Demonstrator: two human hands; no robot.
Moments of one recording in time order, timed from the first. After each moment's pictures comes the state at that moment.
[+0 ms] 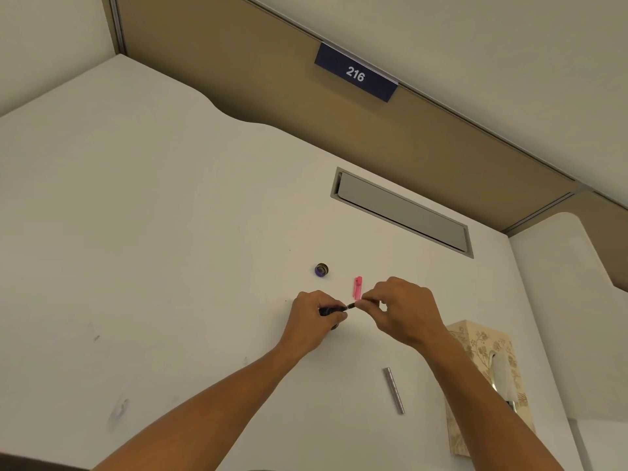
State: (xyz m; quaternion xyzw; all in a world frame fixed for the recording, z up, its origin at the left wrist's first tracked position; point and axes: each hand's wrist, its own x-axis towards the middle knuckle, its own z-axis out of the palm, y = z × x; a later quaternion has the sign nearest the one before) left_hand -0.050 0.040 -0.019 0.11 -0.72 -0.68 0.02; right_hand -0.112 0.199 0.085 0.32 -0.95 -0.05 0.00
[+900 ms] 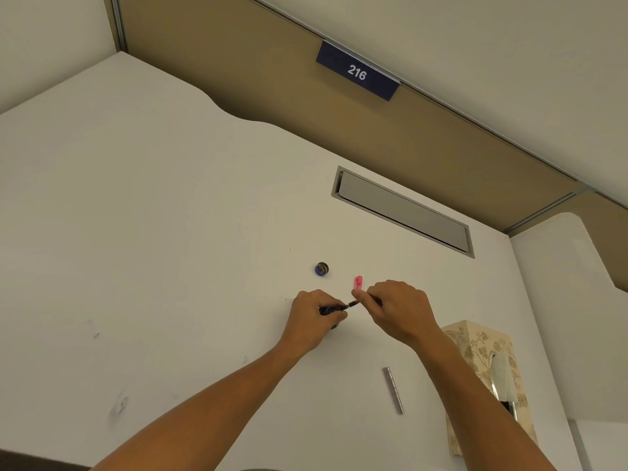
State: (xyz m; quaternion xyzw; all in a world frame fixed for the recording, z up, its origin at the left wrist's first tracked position) left_hand -0.050 0.042 -0.020 0.12 -0.71 -0.69 0.01; right_hand -0.118 0.195 0.074 0.27 -0.96 -0.06 -0.04
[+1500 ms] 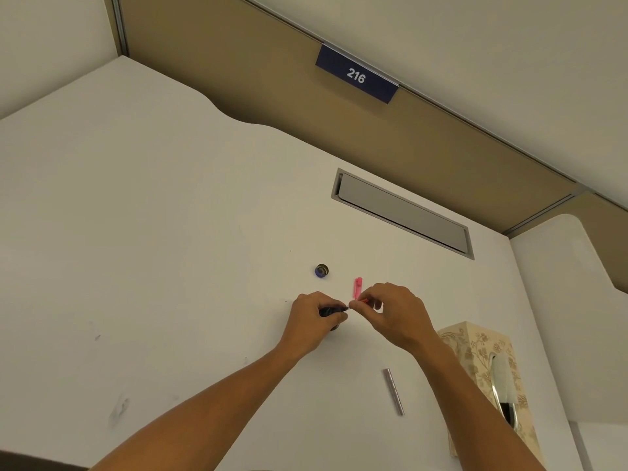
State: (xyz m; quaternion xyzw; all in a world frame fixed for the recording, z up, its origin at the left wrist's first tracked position) left_hand -0.048 0.041 -0.016 0.13 -0.71 -0.69 0.01; right_hand -0.107 0.194 0.079 0.26 -0.96 0.06 -0.06
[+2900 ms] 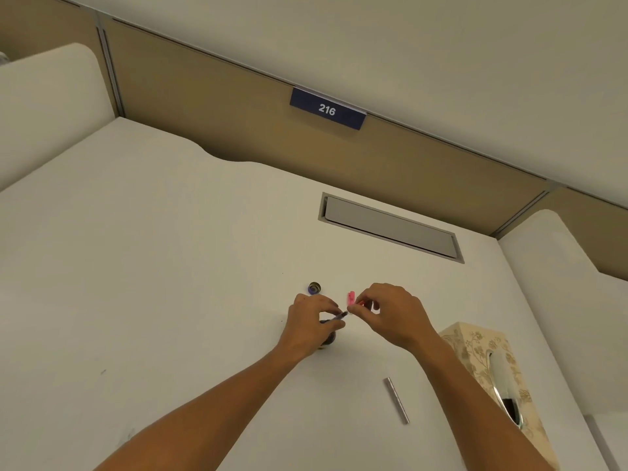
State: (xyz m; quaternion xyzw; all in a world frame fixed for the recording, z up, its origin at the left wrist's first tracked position) left_hand -0.058 0.033 0.011 0.04 -0.84 -0.54 0.03; right_hand -0.106 0.200 0.097 0.25 -0.96 0.08 -0.04
